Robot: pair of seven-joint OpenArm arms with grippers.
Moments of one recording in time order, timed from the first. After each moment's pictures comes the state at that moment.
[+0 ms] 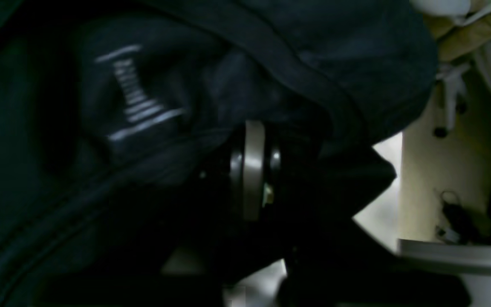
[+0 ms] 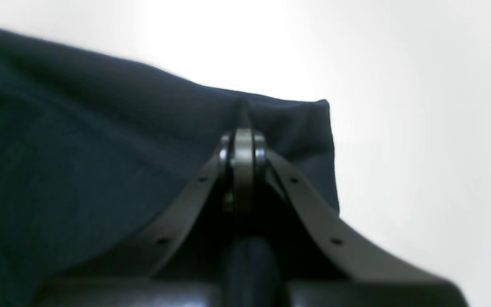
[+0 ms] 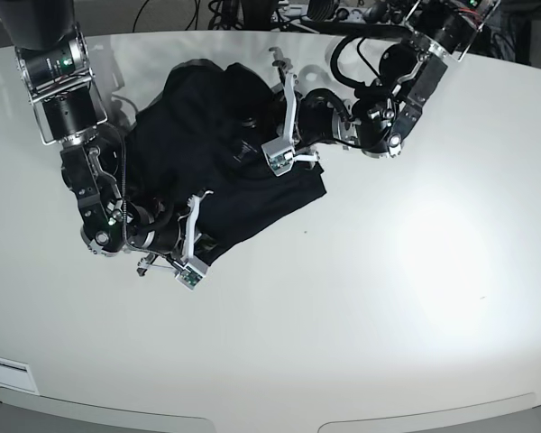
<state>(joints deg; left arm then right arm) -1.4 -20.7 31.1 90.6 -40.2 -38.7 45.6 19.6 19.5 -22.5 74.5 24.8 39.2 -47.9</state>
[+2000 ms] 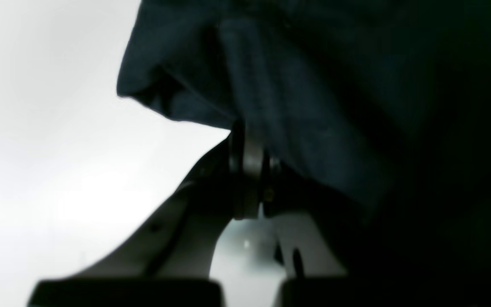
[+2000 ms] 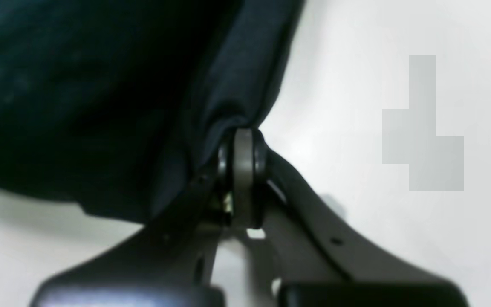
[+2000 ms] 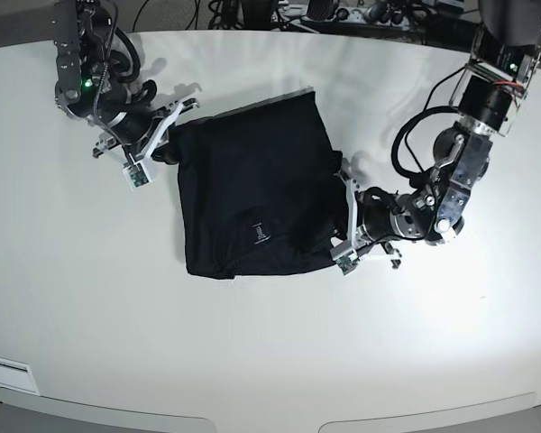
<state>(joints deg) -21.6 -27.4 30.1 78.4 -28.8 -34.7 43.6 -18.9 14.6 -2.4 108.7 22.5 23.5 -50.1</state>
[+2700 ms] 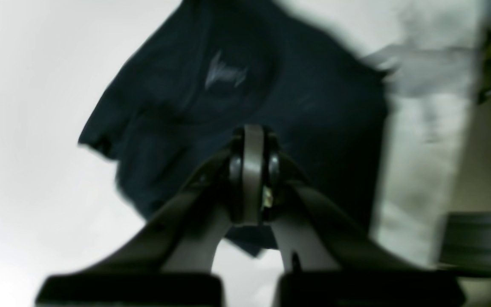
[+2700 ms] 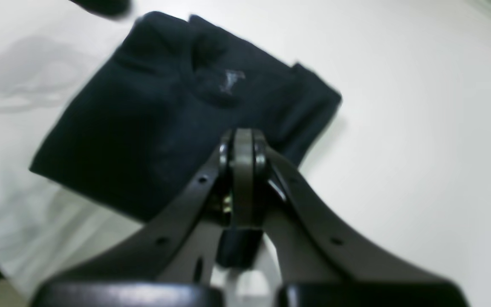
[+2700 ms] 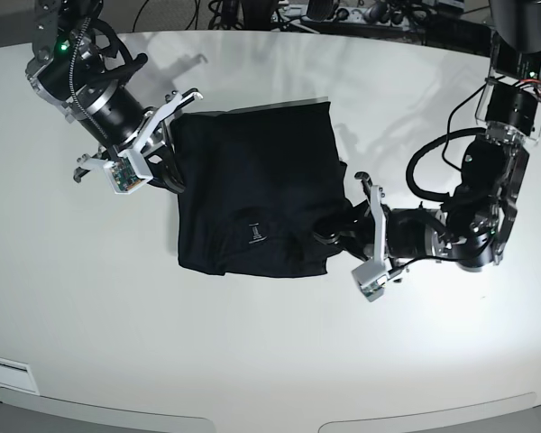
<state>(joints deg) -21.6 -33.1 19.5 96.3 -67.2 -38.1 66.7 -22.6 15.3 3.2 133.3 26.2 20.9 -49.7</state>
